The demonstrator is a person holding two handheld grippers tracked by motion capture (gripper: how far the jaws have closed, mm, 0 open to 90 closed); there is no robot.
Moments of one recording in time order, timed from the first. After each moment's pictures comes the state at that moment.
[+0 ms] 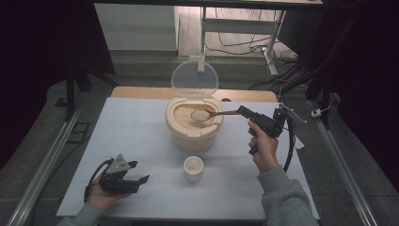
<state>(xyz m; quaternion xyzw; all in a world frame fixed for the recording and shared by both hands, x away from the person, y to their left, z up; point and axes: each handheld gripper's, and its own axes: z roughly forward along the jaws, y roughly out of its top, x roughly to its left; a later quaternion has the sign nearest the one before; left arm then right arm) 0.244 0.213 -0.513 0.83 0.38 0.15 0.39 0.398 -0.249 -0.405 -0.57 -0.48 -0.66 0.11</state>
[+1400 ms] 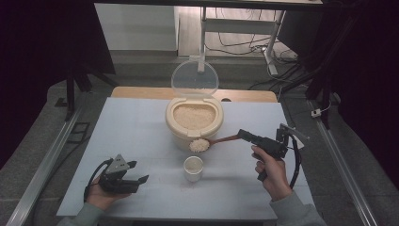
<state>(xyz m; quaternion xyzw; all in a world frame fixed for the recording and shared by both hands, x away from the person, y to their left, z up) 0.244 0.215 -0.514 0.82 0.39 0.15 0.39 0.344 -0.262 -0.425 -0.55 -0.53 -0.63 0.17</state>
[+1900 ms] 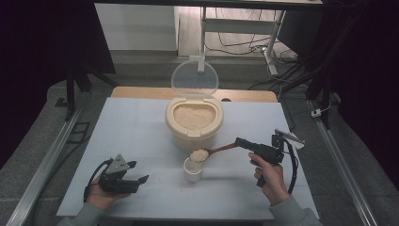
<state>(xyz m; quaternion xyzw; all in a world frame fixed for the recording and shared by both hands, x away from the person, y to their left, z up) 0.244 0.215 -0.514 0.83 0.38 0.15 0.38 0.342 -0.261 -0.447 -0.55 -0.56 -0.59 0.16</state>
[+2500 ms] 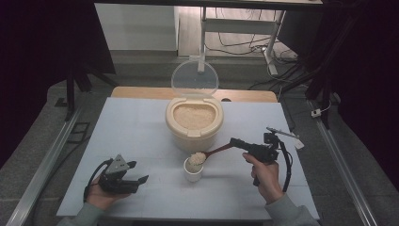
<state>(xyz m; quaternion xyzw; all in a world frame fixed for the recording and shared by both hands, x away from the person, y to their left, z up) 0.244 0.215 -0.514 0.83 0.38 0.15 0.38 0.343 -0.242 -0.438 -0.52 -0.63 -0.57 0.10</state>
